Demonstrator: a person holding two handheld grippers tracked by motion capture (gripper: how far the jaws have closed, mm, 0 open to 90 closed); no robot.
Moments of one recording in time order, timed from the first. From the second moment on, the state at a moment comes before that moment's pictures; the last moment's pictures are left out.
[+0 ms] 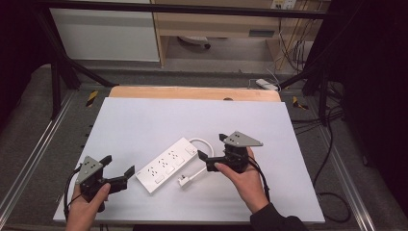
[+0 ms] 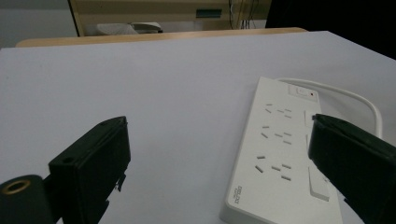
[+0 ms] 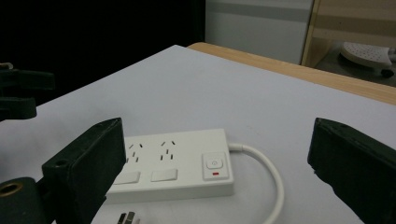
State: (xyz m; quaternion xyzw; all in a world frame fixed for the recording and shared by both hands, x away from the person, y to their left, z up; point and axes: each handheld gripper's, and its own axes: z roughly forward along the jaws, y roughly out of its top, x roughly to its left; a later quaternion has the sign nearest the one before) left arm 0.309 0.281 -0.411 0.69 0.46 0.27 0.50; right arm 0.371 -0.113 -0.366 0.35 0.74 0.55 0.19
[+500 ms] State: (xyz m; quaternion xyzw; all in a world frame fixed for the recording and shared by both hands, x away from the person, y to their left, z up) left arm 0.309 0.280 -0.412 0.69 0.46 0.27 0.50; right arm 0.368 -0.086 -0.355 0.32 0.75 0.56 0.16
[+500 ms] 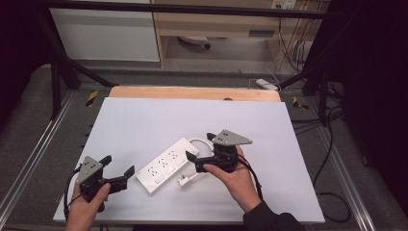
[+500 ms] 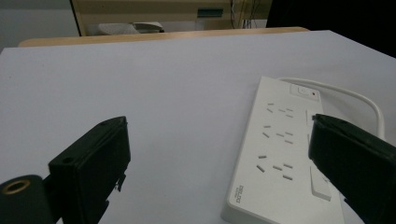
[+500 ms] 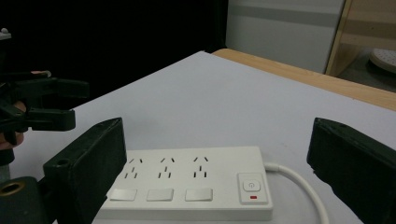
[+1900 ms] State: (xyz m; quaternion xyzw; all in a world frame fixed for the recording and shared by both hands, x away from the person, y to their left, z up) left arm 0.311 0.282 -0.413 0.69 0.46 0.27 0.48; right arm 0.354 -0.015 -0.372 0.26 0.79 0.54 0.11
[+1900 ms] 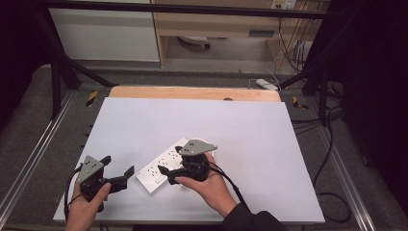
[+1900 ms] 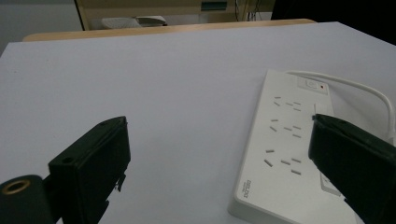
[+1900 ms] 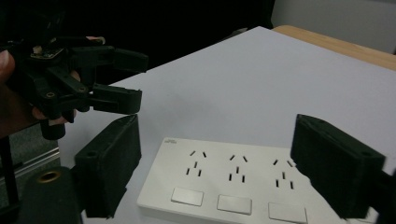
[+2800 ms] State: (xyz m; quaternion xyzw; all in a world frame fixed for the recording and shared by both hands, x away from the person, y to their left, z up) left arm 0.311 0.282 -0.413 0.69 0.46 0.27 0.48; right arm 0.344 0.012 -0.388 0.21 0.82 0.53 0.09
